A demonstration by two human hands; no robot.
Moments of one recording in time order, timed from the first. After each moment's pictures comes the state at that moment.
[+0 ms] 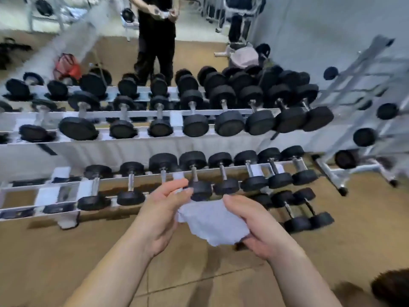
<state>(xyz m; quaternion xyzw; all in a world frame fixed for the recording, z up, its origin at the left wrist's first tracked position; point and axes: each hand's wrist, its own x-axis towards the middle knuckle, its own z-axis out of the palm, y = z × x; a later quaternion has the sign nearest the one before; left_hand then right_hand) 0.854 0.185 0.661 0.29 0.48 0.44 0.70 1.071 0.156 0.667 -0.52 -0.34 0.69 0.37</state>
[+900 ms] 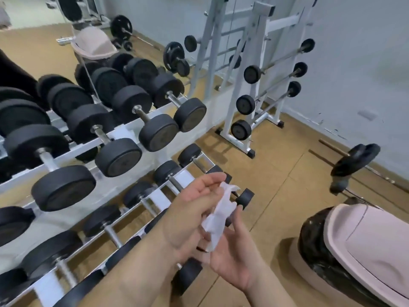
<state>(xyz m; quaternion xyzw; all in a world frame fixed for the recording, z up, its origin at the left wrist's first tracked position) 1.387 0.420 0.677 0.41 0.26 0.14 0.86 1.470 0.303 0.612 -0.33 0.11 0.66 0.67</state>
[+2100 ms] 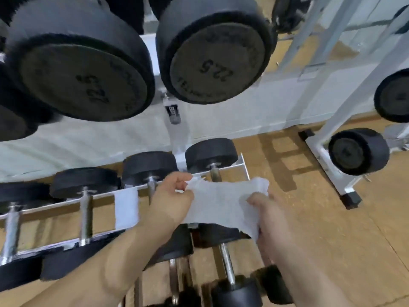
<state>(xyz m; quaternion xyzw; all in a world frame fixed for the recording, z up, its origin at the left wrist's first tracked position) 1.735 0.671 0.242 0.44 0.70 0.26 0.51 1.924 0.612 0.244 -0.66 -0.15 0.57 0.46</state>
